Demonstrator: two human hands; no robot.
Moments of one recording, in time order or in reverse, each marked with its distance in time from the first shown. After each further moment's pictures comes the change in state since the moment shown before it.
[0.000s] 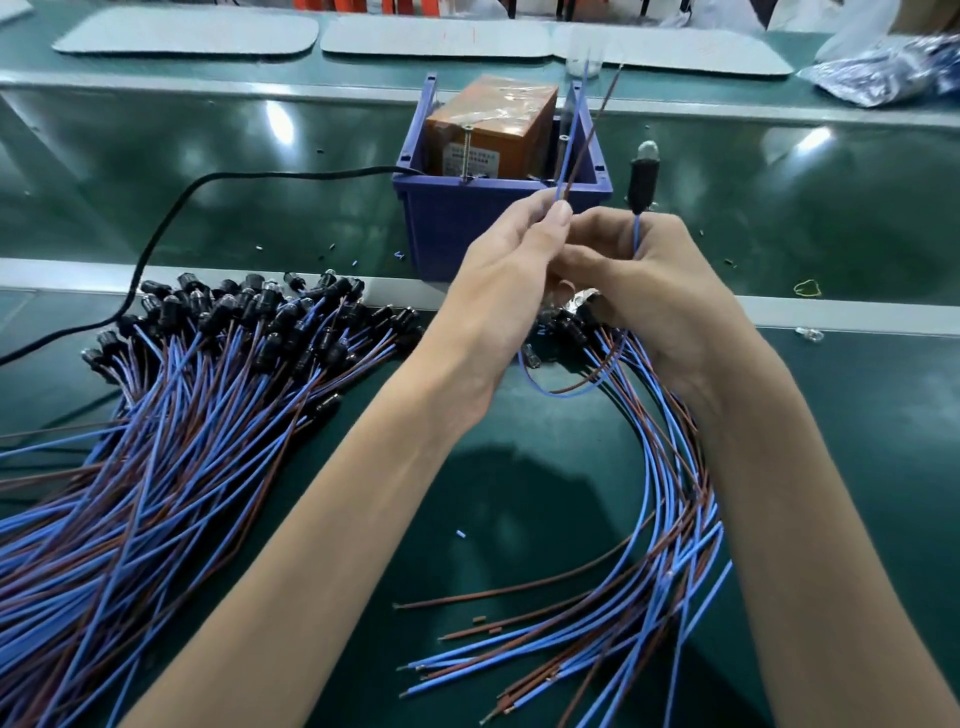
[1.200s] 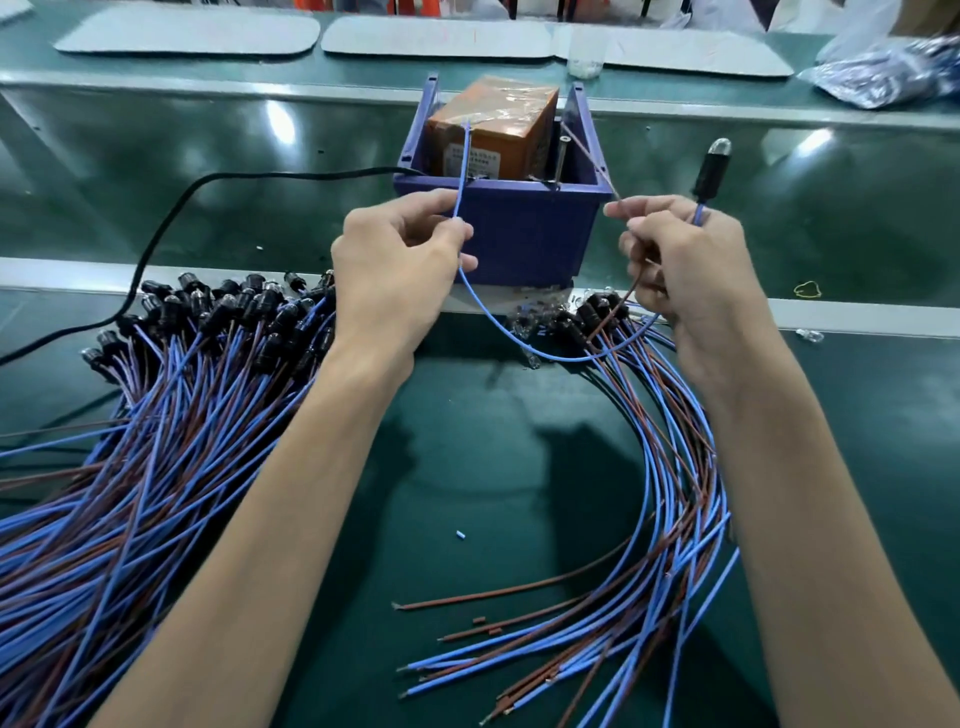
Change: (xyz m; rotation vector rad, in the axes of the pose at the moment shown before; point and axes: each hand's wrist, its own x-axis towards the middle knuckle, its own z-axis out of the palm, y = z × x) left_hand 0.017 -0.002 -0.050 0.387 0.447 0.142; right_hand 0.015 0.008 -0.018 0.000 0.405 0.105
